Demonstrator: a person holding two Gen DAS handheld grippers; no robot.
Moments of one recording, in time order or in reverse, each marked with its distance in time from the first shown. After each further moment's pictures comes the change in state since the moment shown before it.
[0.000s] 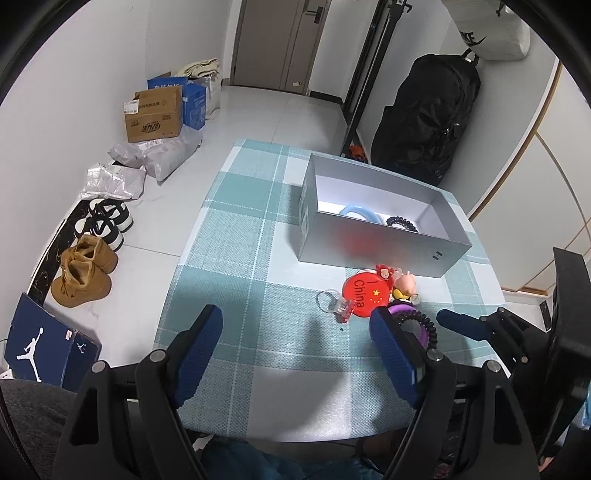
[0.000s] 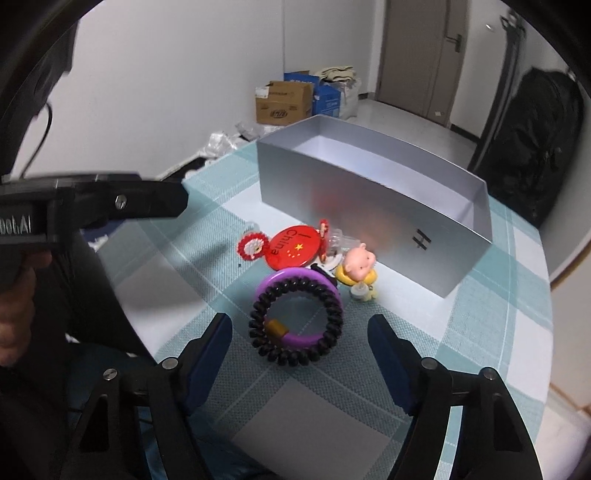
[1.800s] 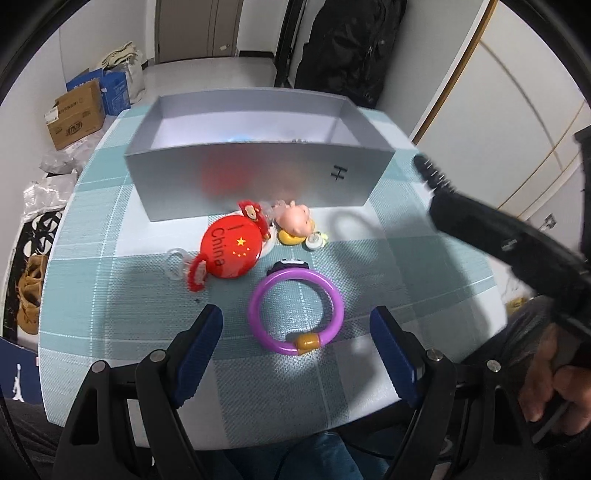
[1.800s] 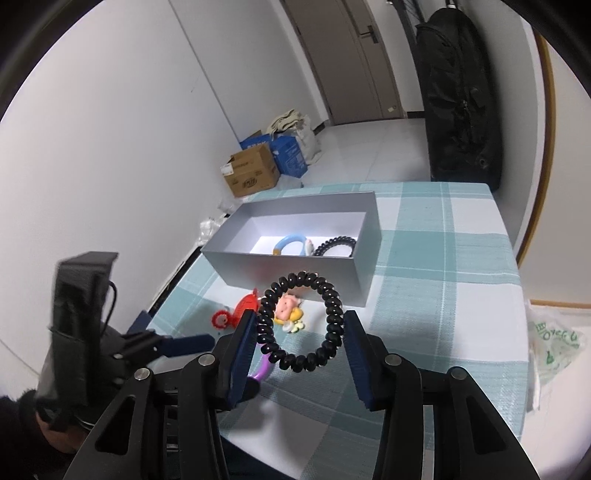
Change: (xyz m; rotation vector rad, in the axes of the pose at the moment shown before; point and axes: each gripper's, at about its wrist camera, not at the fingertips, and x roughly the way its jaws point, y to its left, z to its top) left arm 0.045 -0.080 -0.020 0.207 0.188 -0.126; right arm -0.069 -0.096 -0.014 0.414 -0.206 0.138
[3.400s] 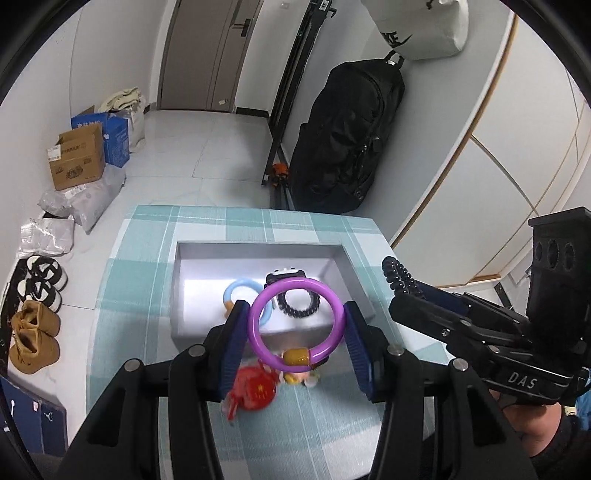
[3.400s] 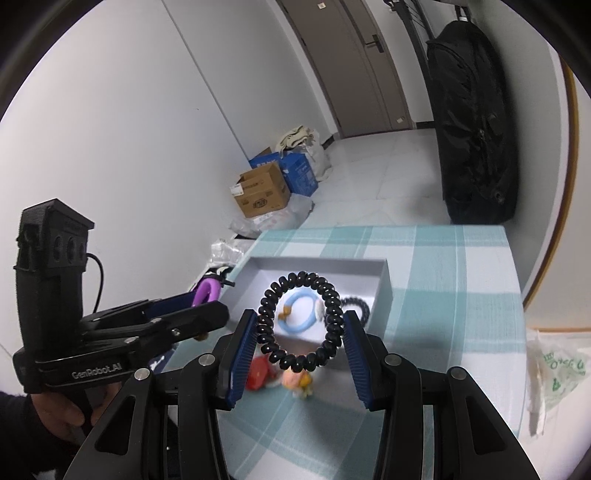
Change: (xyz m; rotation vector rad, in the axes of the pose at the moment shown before) left arm -0.051 0.027 0.072 -0.043 -0.245 -0.098; right arm 0.011 -0.002 0.063 0.009 -0.039 0.055
